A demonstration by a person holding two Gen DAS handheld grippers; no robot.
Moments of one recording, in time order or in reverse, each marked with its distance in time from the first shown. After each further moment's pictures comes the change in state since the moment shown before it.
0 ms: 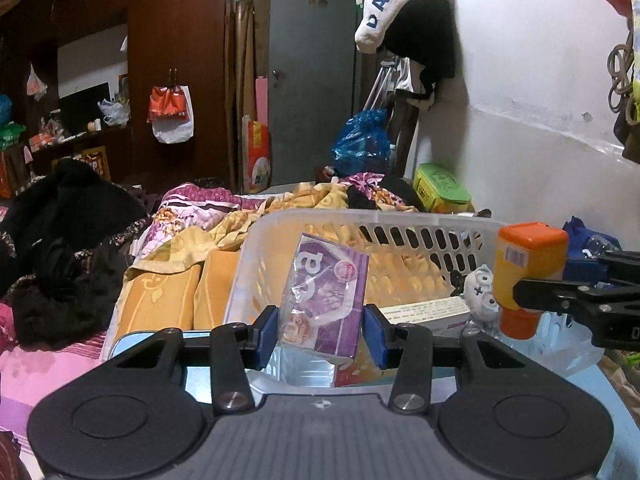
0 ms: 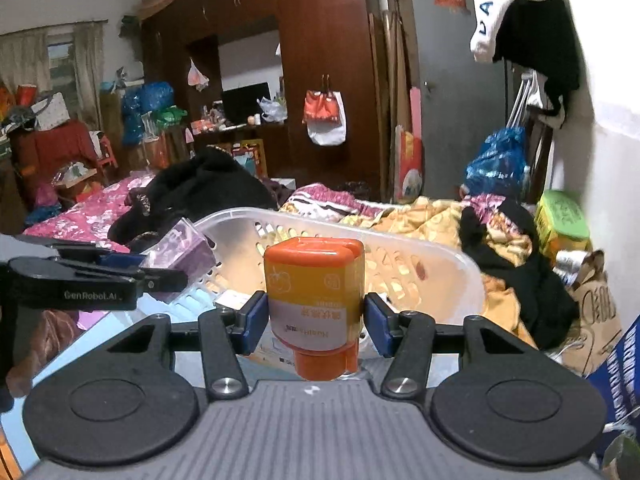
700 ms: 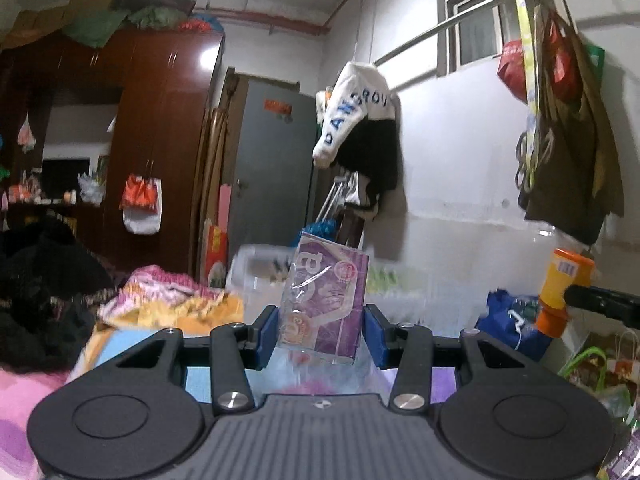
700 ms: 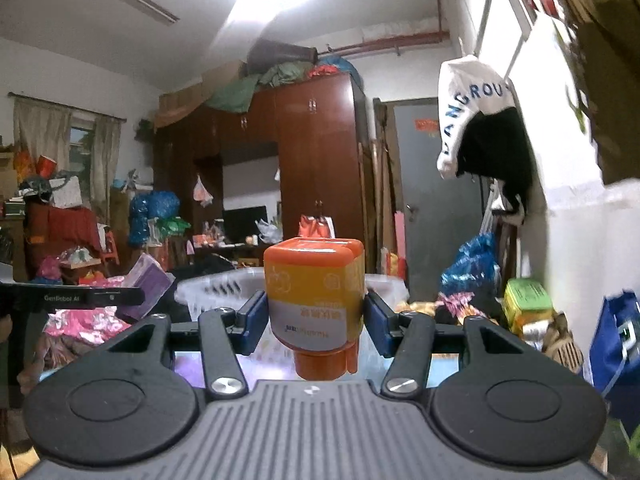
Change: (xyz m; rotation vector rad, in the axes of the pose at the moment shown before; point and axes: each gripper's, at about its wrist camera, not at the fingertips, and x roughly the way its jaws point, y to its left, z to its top) left arm -0.120 0.016 -0.119 -0.035 -0.410 -0.170; right arm -0.159 -0.003 -0.082 -0.058 -0.449 -0.031
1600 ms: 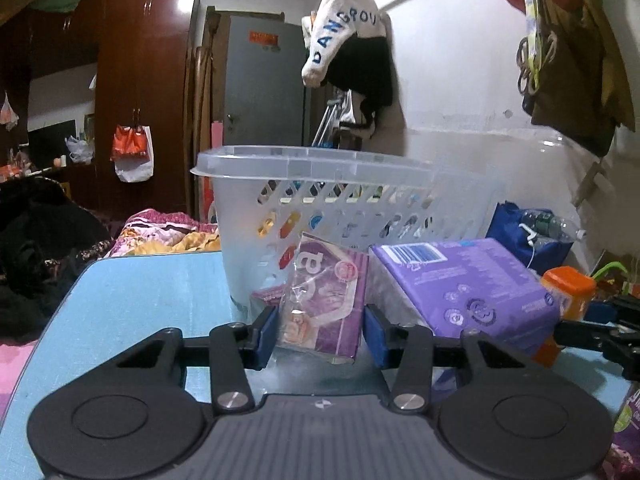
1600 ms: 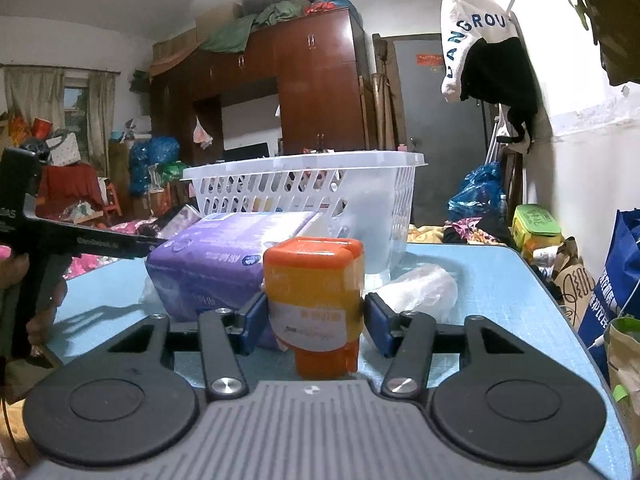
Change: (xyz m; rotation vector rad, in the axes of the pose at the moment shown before) left arm 0.033 -0.014 -0.063 0.063 0.222 0.012; right arm -0.012 0.016 -0.102 0.043 0.188 0.000
